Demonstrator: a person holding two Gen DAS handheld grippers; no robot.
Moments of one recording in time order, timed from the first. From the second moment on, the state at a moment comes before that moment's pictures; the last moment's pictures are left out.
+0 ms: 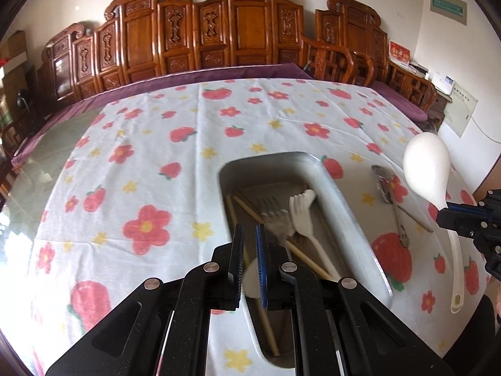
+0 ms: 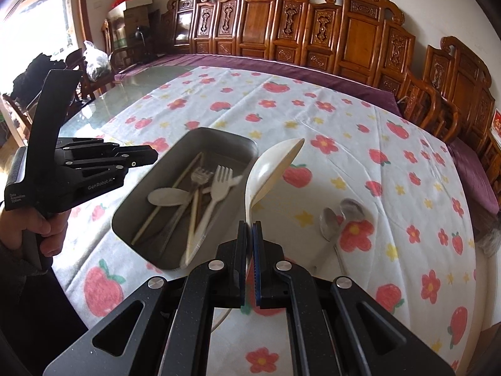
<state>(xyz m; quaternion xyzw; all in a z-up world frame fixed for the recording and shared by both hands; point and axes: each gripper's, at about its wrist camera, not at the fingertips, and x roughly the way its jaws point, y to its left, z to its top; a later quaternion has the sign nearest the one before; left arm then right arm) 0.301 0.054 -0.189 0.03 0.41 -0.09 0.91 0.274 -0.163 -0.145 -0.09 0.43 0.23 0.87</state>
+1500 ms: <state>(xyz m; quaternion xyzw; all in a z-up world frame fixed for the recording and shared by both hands) 0.305 0.112 -0.170 -0.01 0.39 -0.04 0.92 0.343 -0.046 -0.203 -0.05 0.47 0.29 0.83</state>
